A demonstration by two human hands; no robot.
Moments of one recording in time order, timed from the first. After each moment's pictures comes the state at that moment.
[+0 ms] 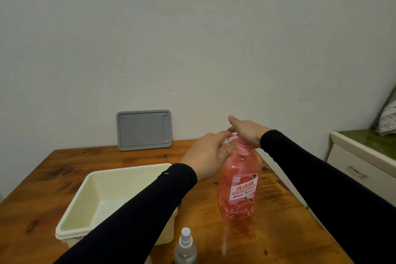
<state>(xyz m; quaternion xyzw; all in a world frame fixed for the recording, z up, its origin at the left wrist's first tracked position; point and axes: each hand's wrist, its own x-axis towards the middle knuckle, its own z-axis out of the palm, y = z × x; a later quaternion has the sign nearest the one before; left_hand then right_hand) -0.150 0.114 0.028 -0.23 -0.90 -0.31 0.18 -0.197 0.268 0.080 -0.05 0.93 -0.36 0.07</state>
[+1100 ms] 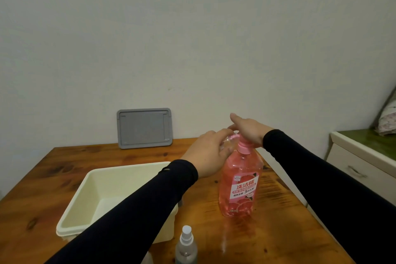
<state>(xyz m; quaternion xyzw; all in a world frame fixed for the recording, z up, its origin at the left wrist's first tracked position) -0.146 0.115 0.035 -0.24 -0.91 -0.30 0.17 -0.201 0.271 0.076 -0.04 0.91 -0.40 0.07</state>
